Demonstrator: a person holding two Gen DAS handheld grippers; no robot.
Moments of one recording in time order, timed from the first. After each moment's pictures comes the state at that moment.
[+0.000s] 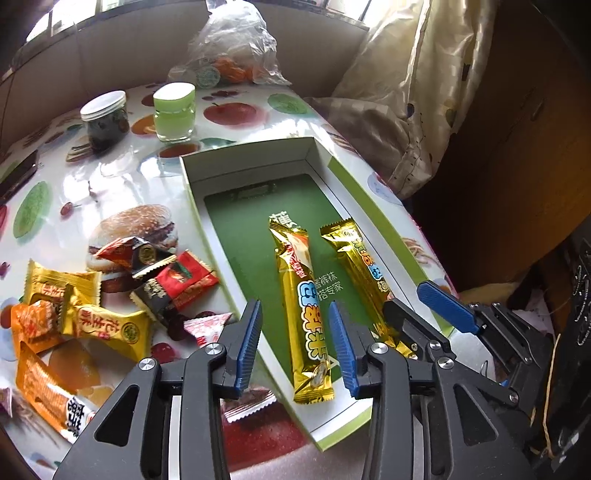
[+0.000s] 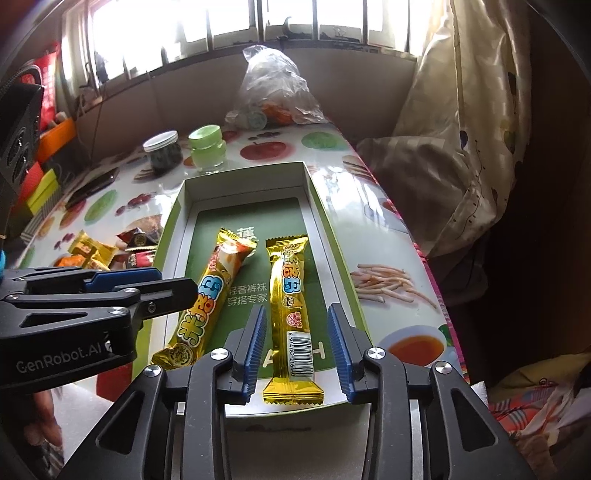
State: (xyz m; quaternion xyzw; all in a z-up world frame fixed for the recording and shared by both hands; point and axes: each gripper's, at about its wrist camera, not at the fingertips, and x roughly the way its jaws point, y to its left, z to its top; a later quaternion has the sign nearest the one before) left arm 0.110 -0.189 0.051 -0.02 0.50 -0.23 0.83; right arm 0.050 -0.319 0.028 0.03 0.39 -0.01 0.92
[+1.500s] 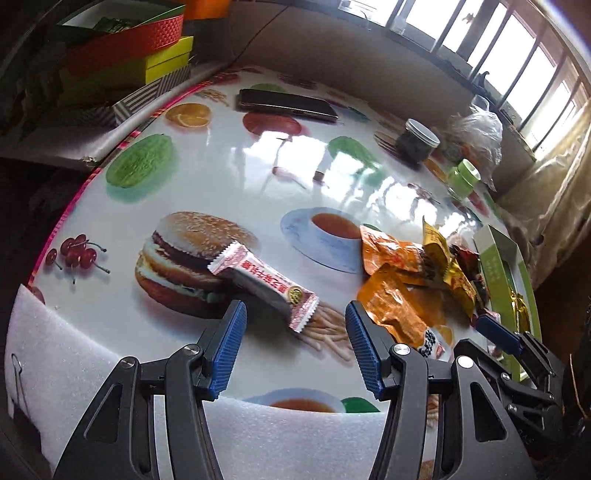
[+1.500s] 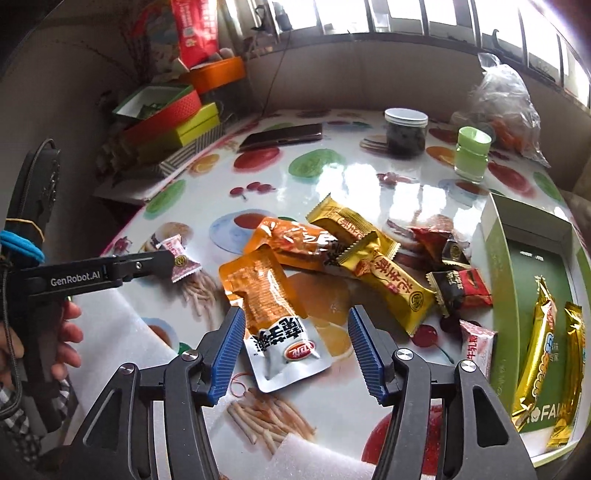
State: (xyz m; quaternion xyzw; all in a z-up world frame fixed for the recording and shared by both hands) left arm 0.050 0.115 0.036 -0.17 0.47 0.03 0.86; right arm 0.070 -0.106 0.024 -0.03 0.40 0.27 0.87
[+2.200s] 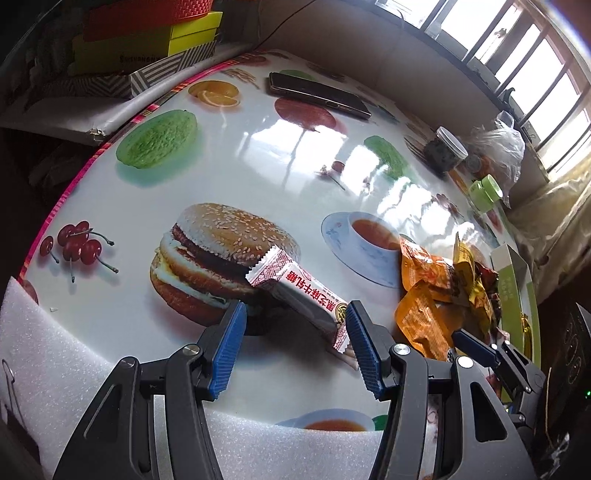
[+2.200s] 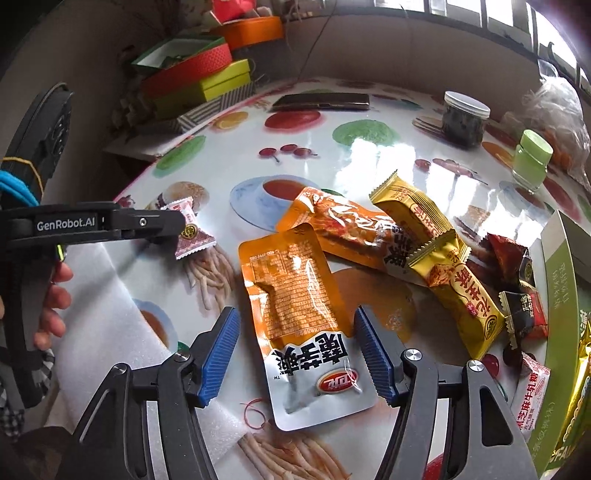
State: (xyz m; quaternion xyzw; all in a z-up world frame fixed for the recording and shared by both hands) left arm 0.063 0.142 0.017 -0.21 0.49 0.04 0.84; right arm 0.085 -0.060 -0.005 -0.09 0.43 0.32 0.84
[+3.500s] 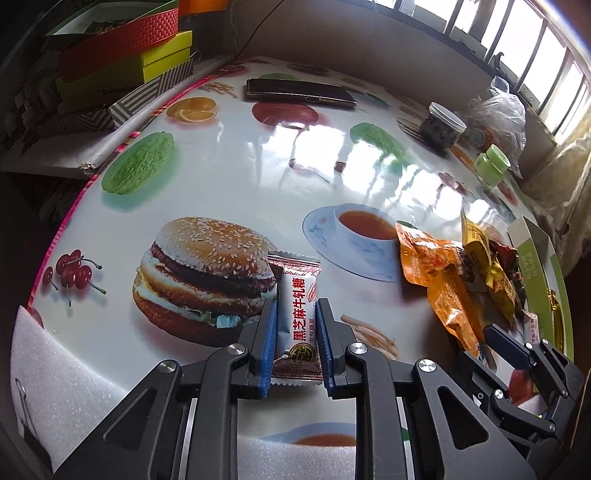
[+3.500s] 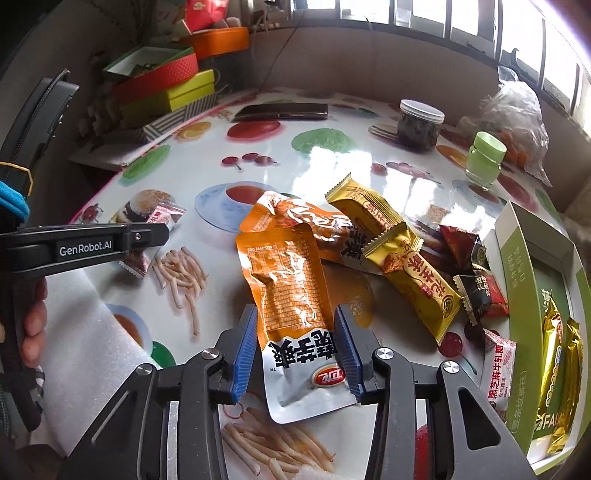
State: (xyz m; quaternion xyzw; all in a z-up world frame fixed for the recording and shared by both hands) left arm 0.072 0.113 0.015 -0.13 0.49 0.05 0.86; right arm 0.073 -0.067 -0.001 -0.09 0.41 0.24 0.88
